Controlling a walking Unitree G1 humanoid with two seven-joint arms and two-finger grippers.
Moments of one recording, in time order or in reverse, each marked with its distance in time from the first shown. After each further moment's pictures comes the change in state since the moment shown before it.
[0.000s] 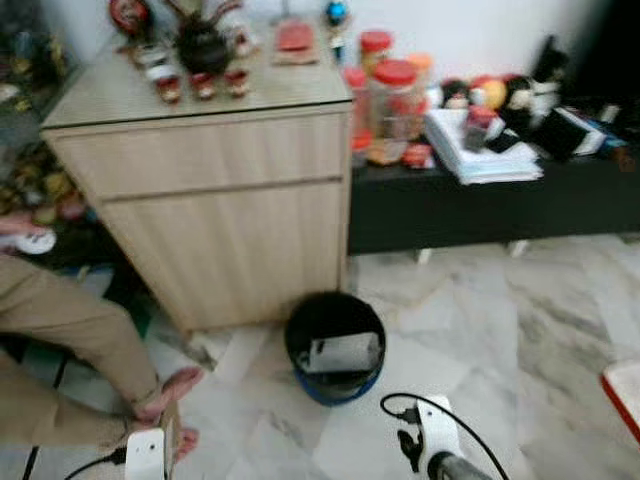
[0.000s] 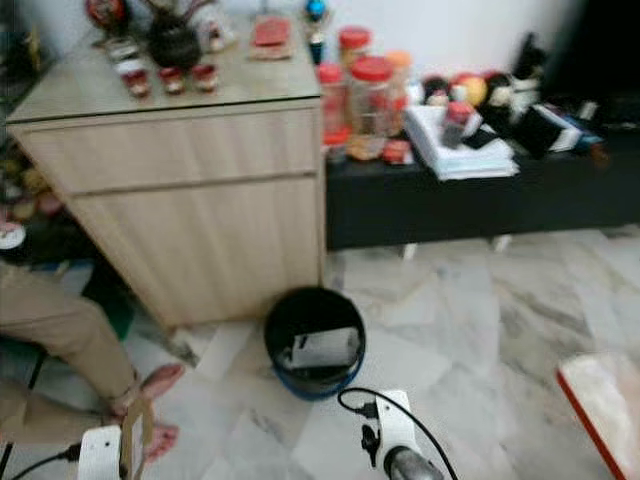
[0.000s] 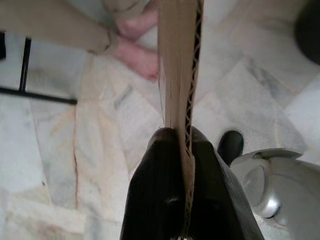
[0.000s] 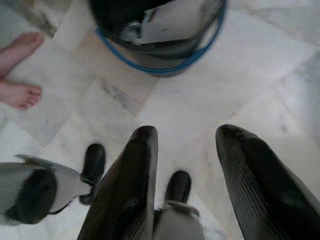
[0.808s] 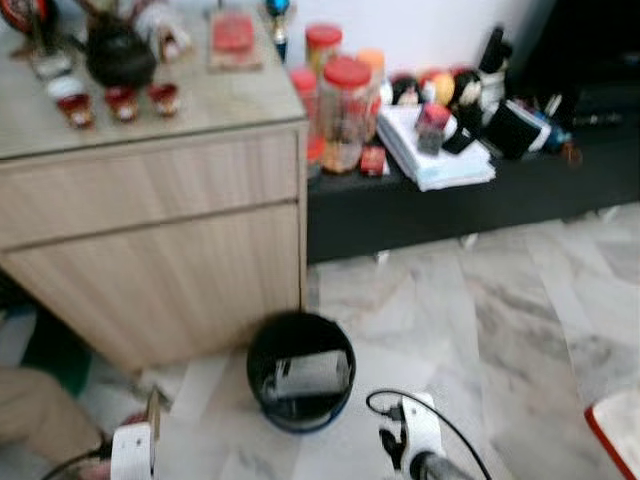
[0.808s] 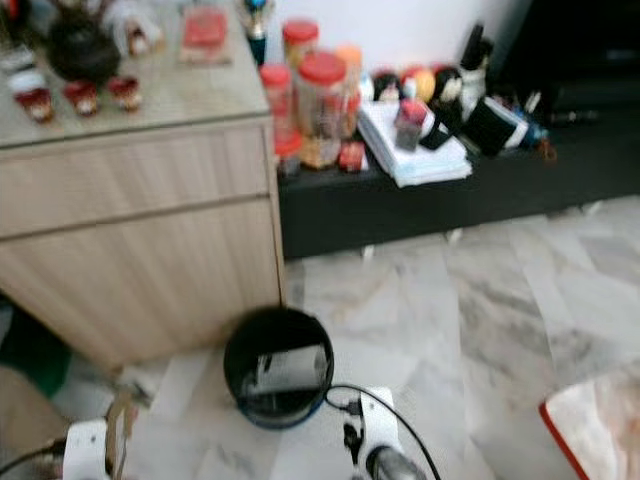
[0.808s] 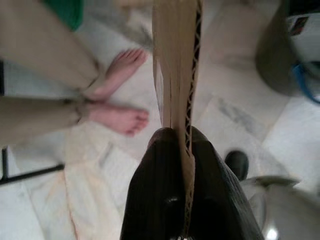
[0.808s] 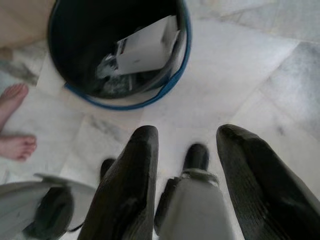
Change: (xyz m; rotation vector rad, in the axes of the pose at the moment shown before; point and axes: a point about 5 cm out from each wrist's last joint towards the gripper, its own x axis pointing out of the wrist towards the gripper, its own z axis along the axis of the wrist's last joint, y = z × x) left arm 0.002 -0.005 0.009 0.015 -0.032 -0.020; right arm -0.001 0.003 -0.004 0.038 0.000 0.011
